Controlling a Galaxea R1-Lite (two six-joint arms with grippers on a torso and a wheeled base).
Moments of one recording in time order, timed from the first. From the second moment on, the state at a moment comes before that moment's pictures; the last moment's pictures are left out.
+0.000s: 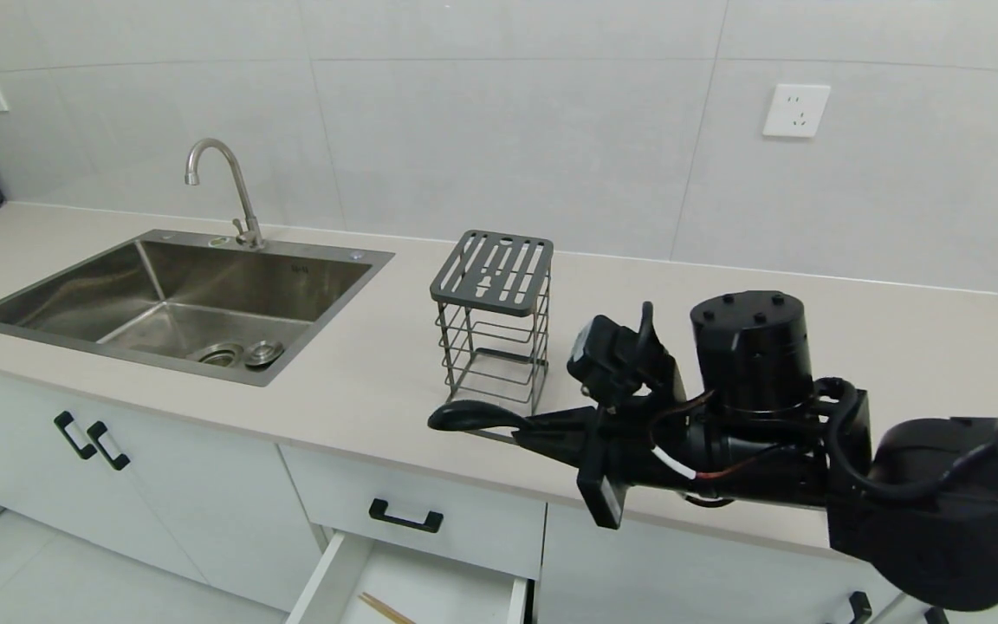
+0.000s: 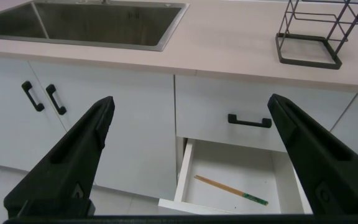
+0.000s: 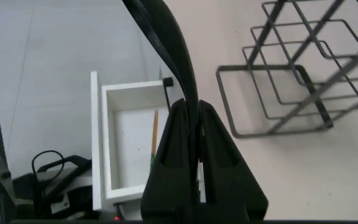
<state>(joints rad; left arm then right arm) 0.00 0.00 0.00 0.00 -0.04 0.02 0.77 1.85 -0.79 -0.64 0.35 -0.25</state>
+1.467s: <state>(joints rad) 0.00 0.00 0.00 0.00 -0.04 0.02 0.98 2.03 -0.89 -0.70 0.26 -0.06</state>
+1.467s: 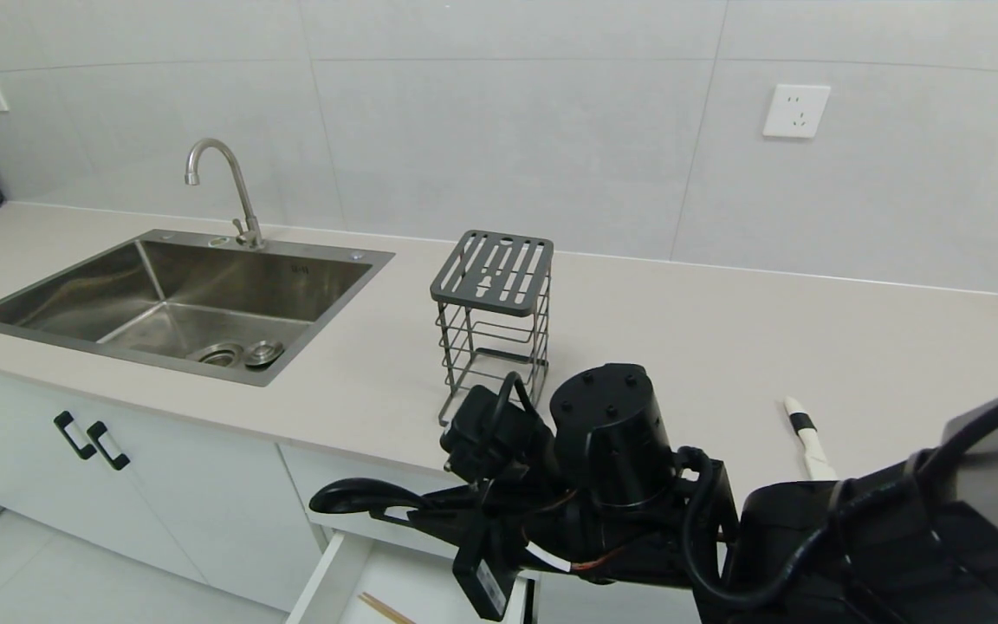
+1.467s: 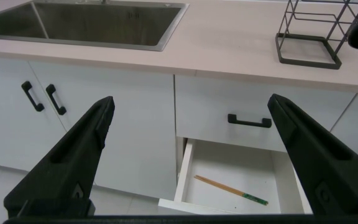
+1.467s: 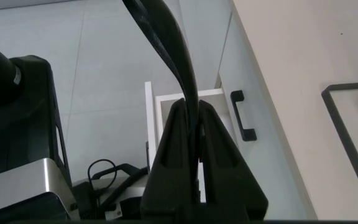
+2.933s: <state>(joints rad) 0.00 0.00 0.00 0.00 -0.04 0.02 0.98 2.14 -1.08 -0.60 0.27 -0.05</state>
